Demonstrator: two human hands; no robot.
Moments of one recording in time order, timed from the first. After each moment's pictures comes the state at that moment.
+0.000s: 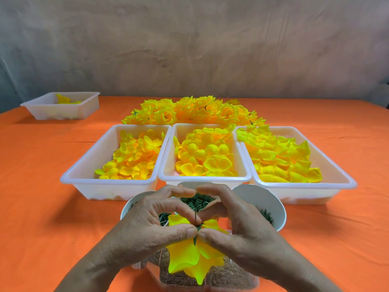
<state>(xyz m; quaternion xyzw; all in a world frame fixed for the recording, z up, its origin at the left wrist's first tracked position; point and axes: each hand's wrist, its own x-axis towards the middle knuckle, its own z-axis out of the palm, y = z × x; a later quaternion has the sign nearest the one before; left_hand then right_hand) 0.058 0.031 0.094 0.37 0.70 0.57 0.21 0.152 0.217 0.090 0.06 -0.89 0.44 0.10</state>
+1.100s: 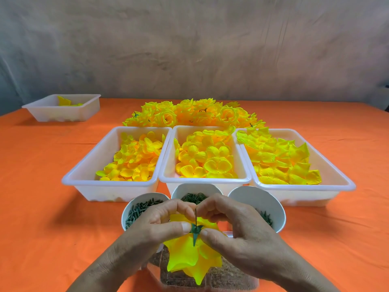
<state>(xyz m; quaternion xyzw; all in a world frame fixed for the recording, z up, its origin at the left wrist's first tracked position) 0.056 0.032 0.077 0.31 0.68 0.60 0.29 0.154 0.212 0.096 0.05 -0.89 0.45 0.09</state>
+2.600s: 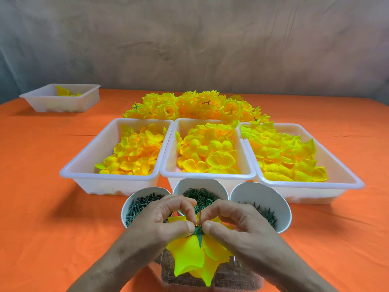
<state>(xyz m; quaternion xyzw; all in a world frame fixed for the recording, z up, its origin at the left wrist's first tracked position) 0.058 0.036 0.078 0.28 0.75 0.55 0.22 0.149 0.209 0.084 -0.02 -0.85 0.52 0.05</state>
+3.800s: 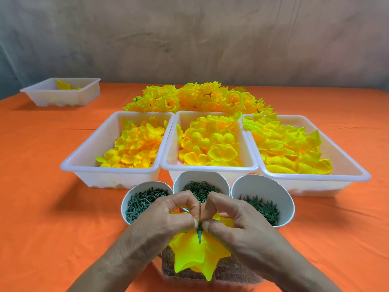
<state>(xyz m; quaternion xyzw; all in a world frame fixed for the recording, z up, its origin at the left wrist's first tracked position) 0.057 0.047 0.073 0.28 0.76 0.54 0.23 0.147 0.204 0.081 0.01 -0.89 0.46 0.06</state>
